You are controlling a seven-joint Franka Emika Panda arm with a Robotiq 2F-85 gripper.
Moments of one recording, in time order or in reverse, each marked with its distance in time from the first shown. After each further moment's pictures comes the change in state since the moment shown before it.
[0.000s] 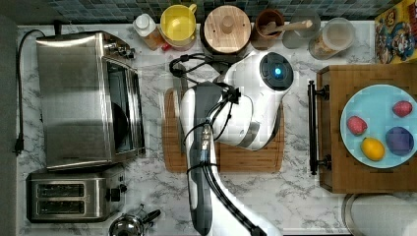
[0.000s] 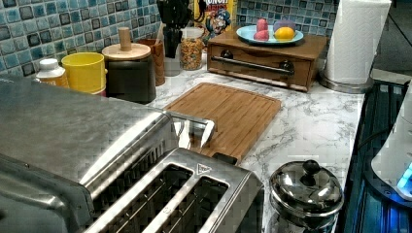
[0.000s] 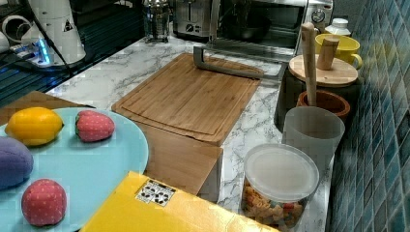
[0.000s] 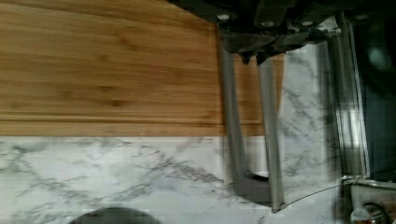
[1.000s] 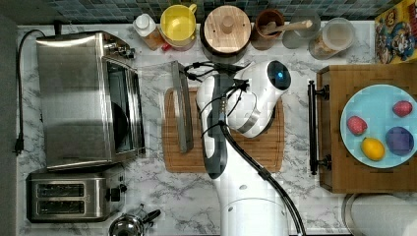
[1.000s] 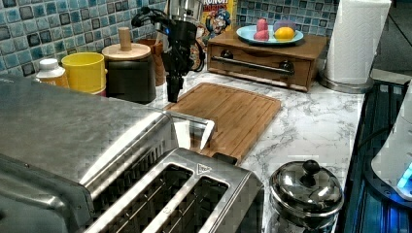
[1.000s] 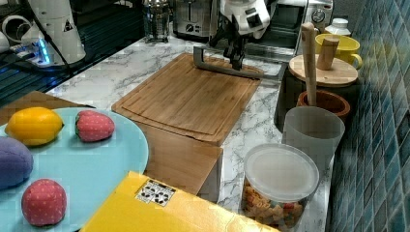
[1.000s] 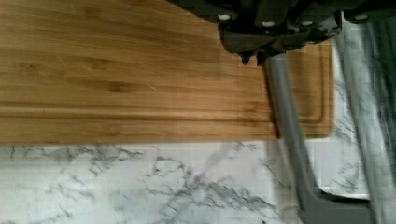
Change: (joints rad) arm -0.040 0.240 0.010 -0.003 0.139 0.116 -0.161
